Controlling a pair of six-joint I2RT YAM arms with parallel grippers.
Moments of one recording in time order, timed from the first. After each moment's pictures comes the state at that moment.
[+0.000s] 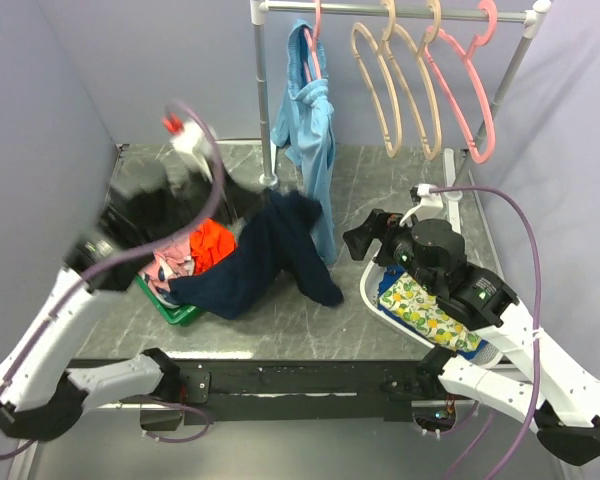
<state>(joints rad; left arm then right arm) -0.66 1.08 1.57 -0.57 0.19 -0.50 0.74 0.81 1.04 -0.58 0.29 0.61</state>
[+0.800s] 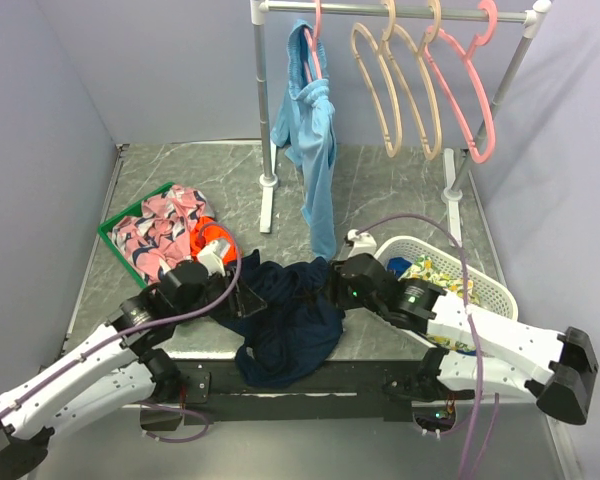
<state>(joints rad) -0.81 0.65 0.62 -0.49 0.16 -0.88 0.98 0.98 0.75 -0.52 0.30 0.72</state>
